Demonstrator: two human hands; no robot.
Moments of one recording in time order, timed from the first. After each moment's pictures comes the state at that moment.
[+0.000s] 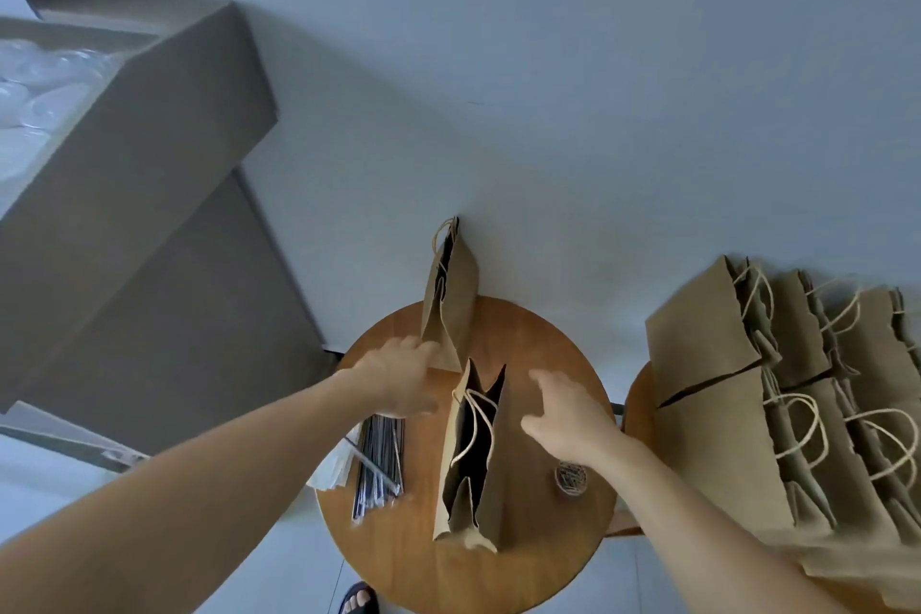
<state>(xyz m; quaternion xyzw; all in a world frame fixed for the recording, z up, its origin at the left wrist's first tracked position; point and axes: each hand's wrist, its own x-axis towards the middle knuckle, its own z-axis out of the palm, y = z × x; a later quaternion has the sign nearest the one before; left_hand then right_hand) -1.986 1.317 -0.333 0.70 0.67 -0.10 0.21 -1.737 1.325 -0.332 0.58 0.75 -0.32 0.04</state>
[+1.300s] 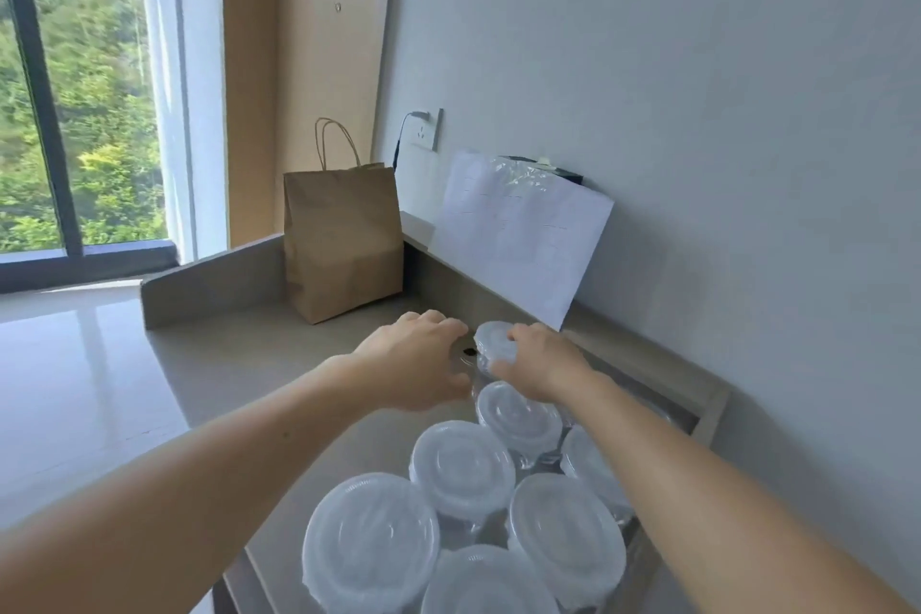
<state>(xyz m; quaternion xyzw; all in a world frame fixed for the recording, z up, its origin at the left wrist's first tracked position) -2.491 1.244 -0.060 0.51 0.85 0.16 0.01 -2.407 1.419 -0.070 0.31 0.95 -0.05 0.00</state>
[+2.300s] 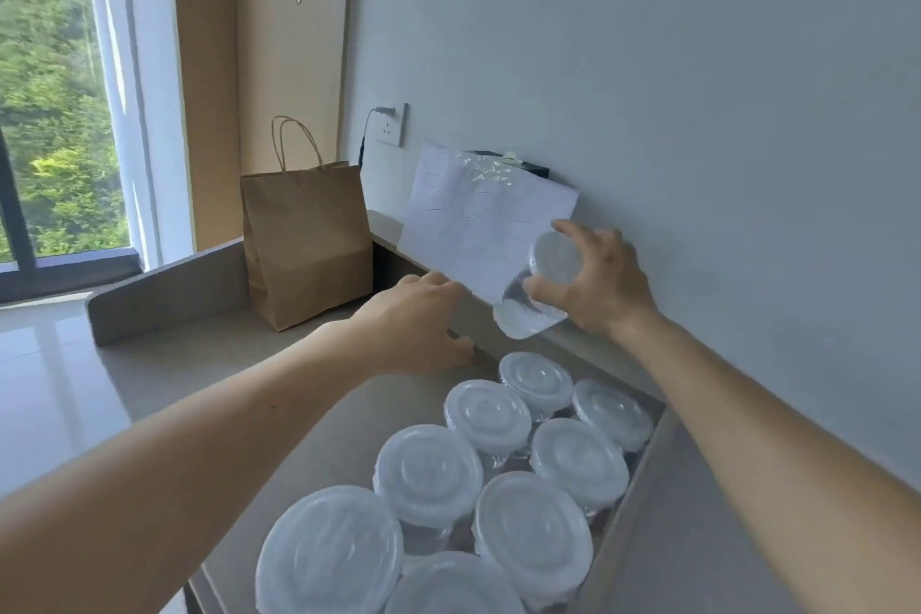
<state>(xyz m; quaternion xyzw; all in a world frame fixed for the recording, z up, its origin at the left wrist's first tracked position) -2.493 1.273 -0.025 0.54 0.82 0.18 -0.04 -2.366 1.463 0.010 0.29 0.91 -0.09 -0.28</state>
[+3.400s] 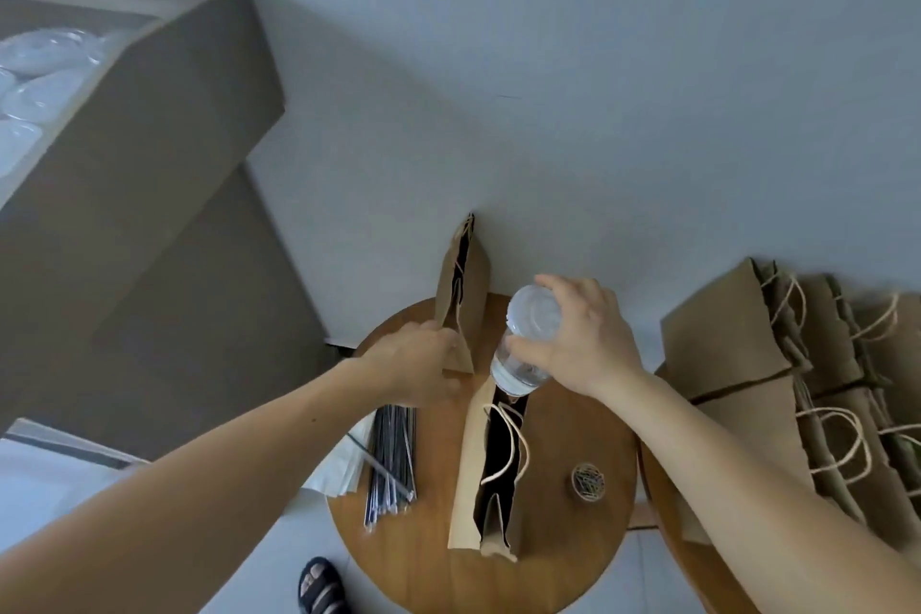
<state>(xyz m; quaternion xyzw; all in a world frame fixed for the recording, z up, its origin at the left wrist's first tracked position) -2.003 1.331 -0.297 0.71 0.66 -0.06 0.25 -1.789 1.375 -0.263 0.59 0.78 -0.18 -0.12</state>
